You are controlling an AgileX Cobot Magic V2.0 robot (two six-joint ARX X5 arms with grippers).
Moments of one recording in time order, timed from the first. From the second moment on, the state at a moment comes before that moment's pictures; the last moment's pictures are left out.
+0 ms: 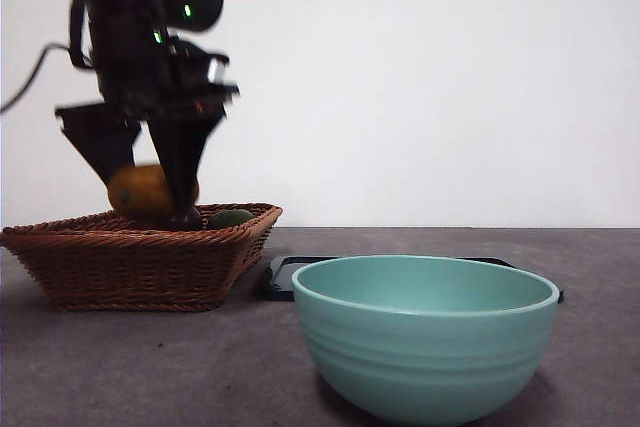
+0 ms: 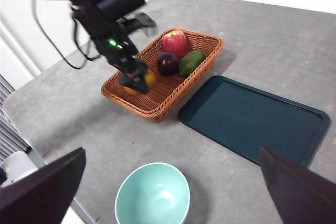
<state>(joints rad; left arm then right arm) -0.44 1.81 1.51 -1.05 0.02 -0.01 0.21 0.57 1.06 -0.92 -0.55 0.02</state>
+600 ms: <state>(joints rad) -0.60 1.33 1.52 -1.24 0.08 -0.14 0.21 0.57 1.06 -0.92 -0.55 0.02</state>
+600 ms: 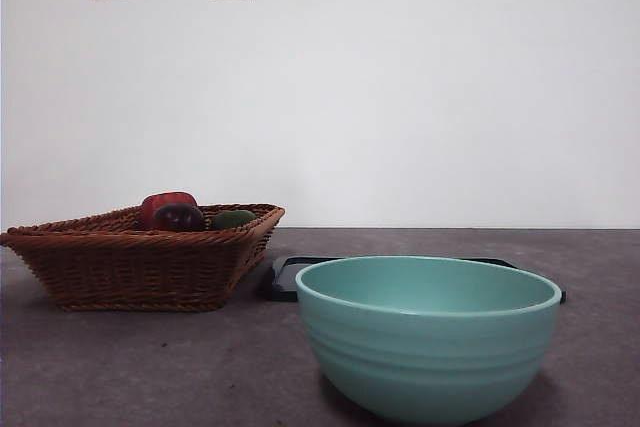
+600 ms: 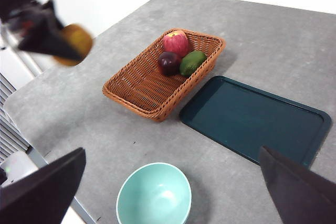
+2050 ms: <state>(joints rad) -1.06 1.85 1.52 -0.96 0.02 -0.37 0.21 0.57 1.06 -0.93 -0.55 0.02</state>
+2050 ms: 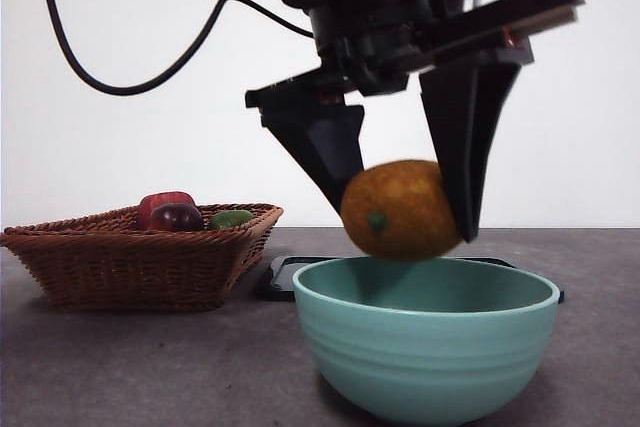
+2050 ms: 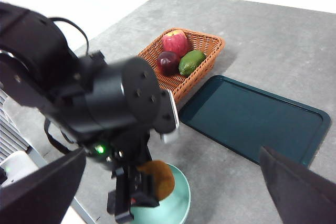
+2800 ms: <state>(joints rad) -1.08 1.98 1.52 -0.96 0.02 -0.36 0.21 0.57 1.06 -0.93 -0.55 0.02</state>
